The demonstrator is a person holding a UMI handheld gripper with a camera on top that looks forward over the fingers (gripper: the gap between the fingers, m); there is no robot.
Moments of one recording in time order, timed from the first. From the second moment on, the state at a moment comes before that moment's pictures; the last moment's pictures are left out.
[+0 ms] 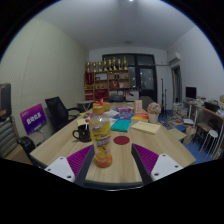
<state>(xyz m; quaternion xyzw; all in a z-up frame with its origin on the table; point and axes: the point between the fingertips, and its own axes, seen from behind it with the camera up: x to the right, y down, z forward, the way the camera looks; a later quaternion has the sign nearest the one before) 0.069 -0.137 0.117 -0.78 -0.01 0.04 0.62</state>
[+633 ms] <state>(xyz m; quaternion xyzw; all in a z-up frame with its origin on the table) 0.045 -0.014 0.077 -0.80 0.08 -0.05 0.59</state>
